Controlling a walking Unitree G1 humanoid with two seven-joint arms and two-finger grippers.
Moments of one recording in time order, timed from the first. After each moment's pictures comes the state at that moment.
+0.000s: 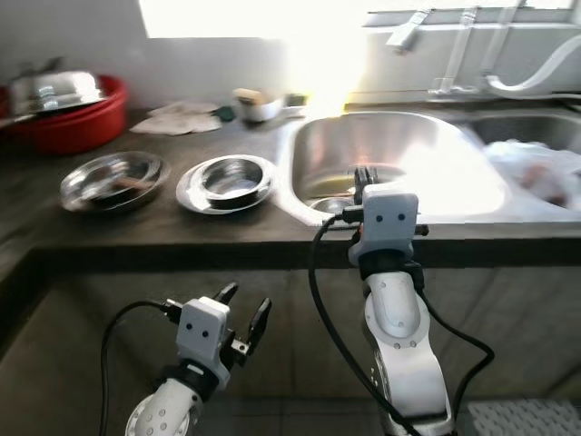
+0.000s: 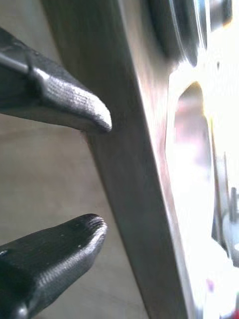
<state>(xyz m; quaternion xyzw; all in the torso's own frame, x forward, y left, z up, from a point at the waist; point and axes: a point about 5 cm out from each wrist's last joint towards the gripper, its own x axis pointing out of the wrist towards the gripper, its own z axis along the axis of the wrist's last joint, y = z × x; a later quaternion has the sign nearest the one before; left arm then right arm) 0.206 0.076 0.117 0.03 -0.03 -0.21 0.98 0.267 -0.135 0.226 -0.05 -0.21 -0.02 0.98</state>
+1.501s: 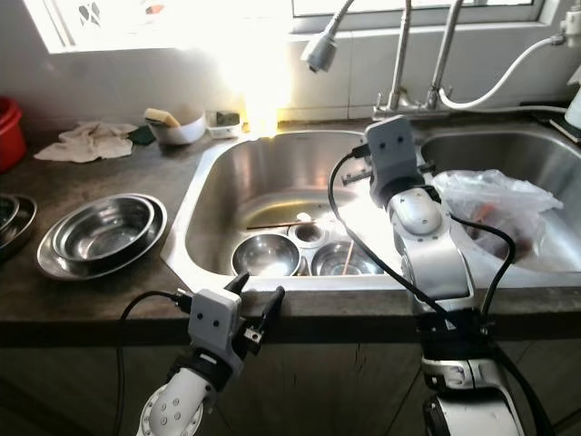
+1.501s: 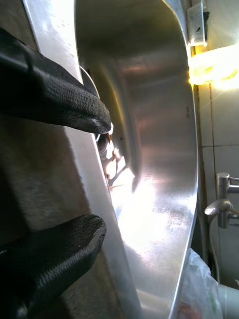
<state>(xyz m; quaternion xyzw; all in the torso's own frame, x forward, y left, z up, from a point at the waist) 0.209 0.076 0.122 0.03 -0.04 -0.20 0.98 0.358 -0.152 0.251 -0.17 -0.06 0.08 0.98</state>
